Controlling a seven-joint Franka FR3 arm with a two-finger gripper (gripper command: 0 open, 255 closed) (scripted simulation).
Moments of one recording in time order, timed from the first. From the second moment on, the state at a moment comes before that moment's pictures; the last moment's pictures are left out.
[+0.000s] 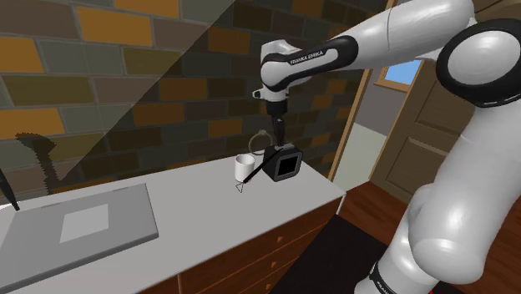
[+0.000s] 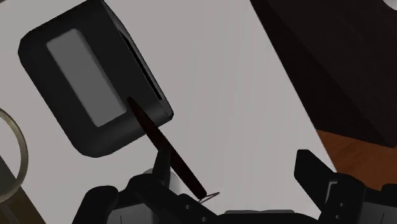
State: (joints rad) arm 0.12 -0.01 -0.21 -1.99 -0.15 1.81 -0.85
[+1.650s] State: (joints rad) arm 0.11 0.41 -0.18 -1.80 -0.16 1.90 -1.15
